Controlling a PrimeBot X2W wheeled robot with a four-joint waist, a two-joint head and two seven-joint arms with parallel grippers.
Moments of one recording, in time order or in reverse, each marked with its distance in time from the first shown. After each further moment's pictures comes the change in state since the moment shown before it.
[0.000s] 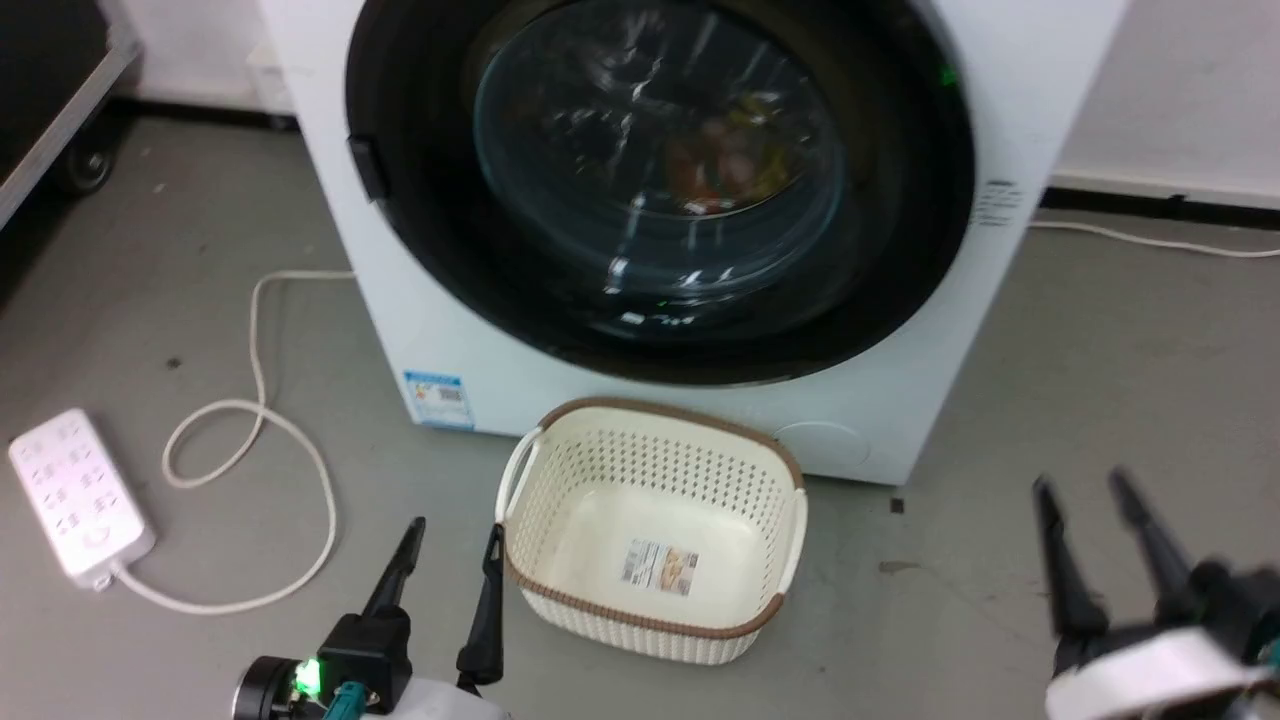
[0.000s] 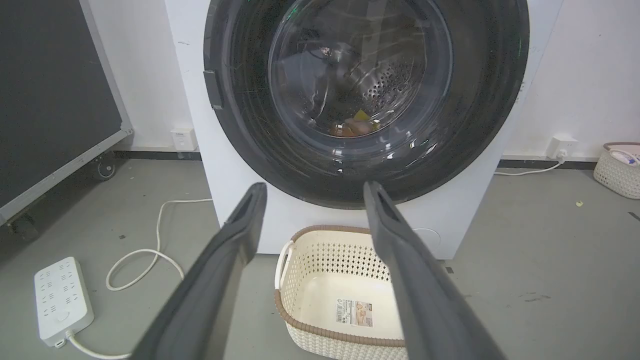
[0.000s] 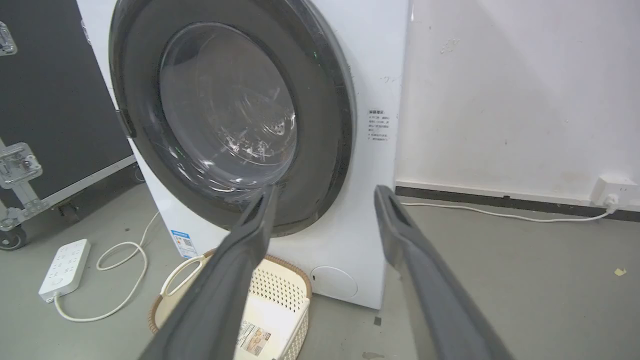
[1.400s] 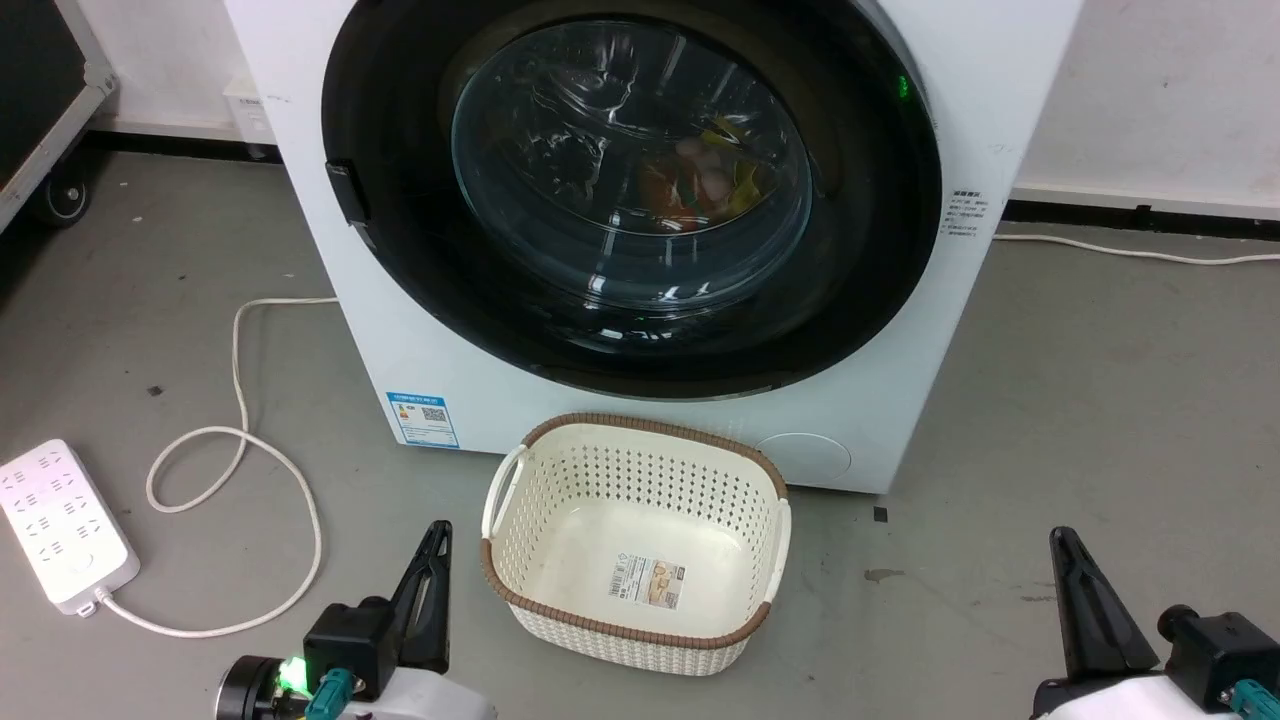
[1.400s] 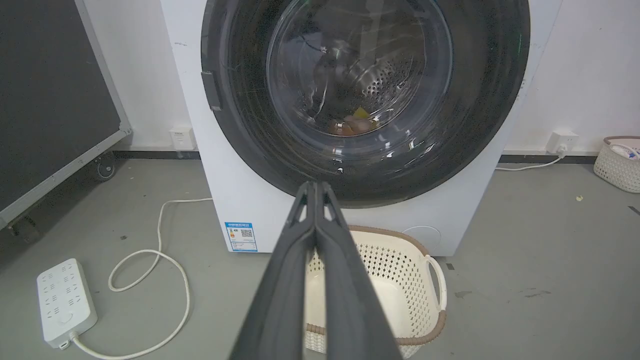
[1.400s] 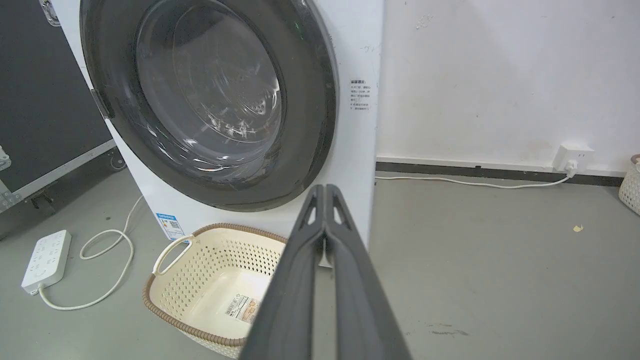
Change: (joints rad) left arm 0.006 -0.009 0.046 0.001 0.018 -0.015 0.052; right arm 0.140 0.102 -0.012 -0.094 -0.092 0.000 0.052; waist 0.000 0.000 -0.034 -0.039
